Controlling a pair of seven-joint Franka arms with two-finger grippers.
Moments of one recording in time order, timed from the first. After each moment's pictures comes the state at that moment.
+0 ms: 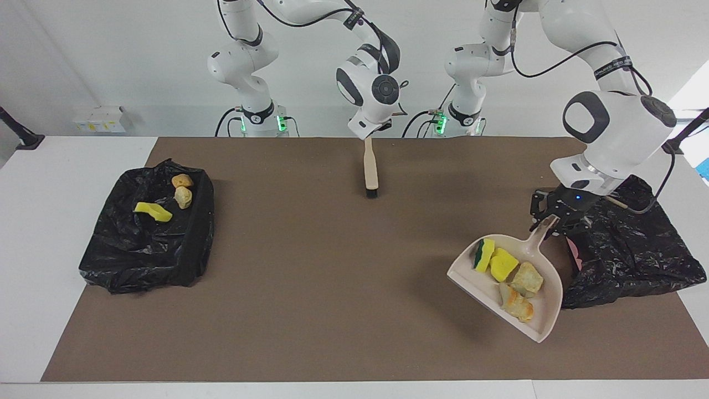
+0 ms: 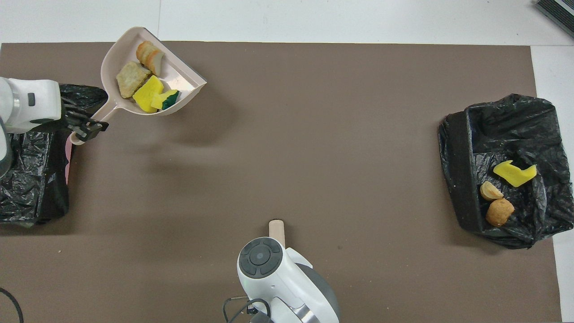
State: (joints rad) left arm 0.07 0.19 -0.03 -1.78 -0.24 2.07 0.89; right arm 0.75 0.12 0.14 -2.10 0.35 1.78 0.70
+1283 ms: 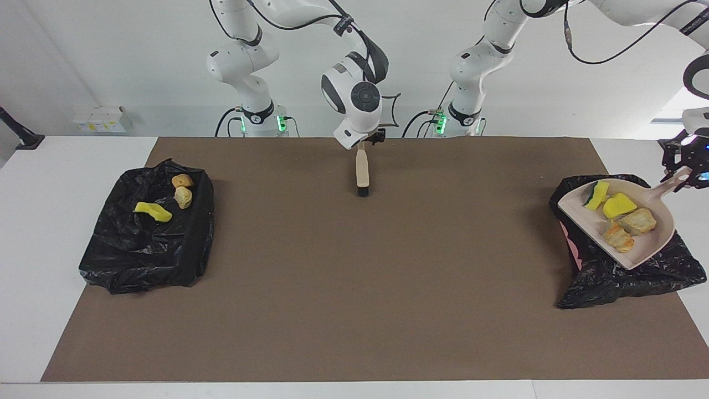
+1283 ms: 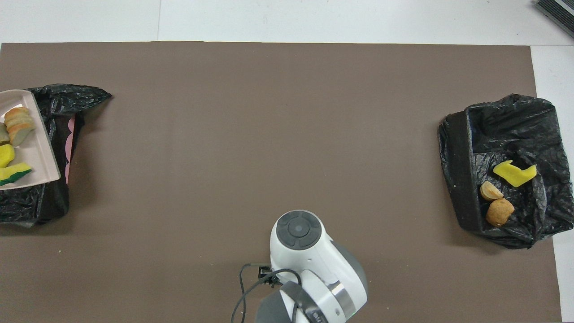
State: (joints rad) left arm 0.51 0.25 -0.01 -1.53 0.09 1.87 1.79; right arm 0.60 0.10 0.13 -2.10 0.32 1.90 0.69
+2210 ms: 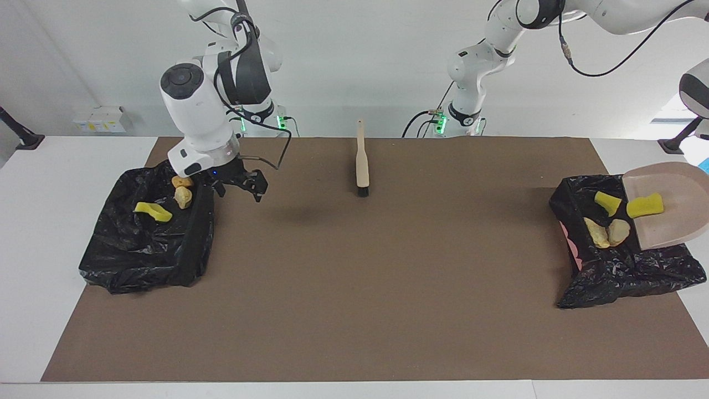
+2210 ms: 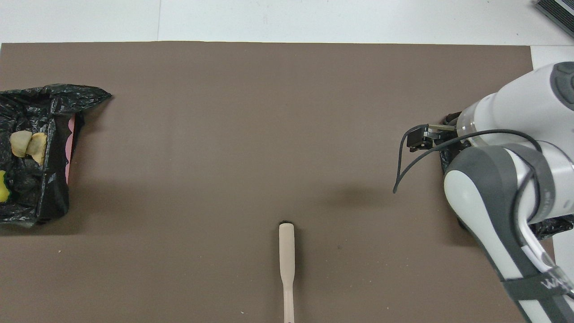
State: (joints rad) left arm 0.36 0.31 -0.04 -1.38 0.80 1.92 1.93; right arm 0.02 0.05 0.11 -1.79 -0.02 1.86 0.33
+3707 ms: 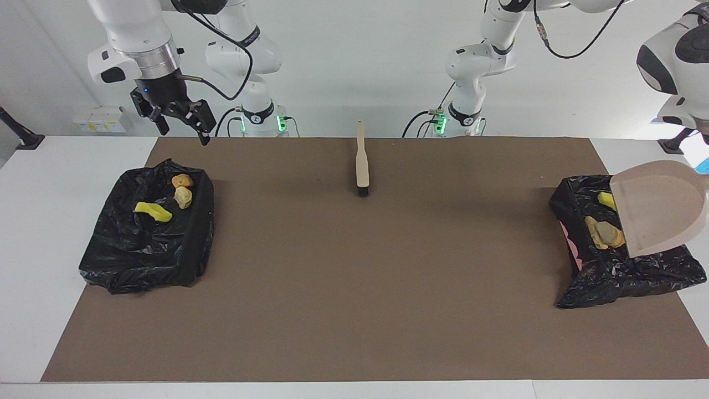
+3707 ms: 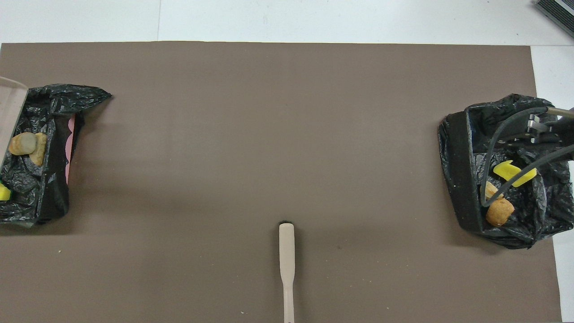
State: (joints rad) left arm 0.17 0.18 -0.05 -1.46 0.78 1.89 1.73; right arm -0.01 -0.01 0.05 -1.50 -0.06 1.50 0.32
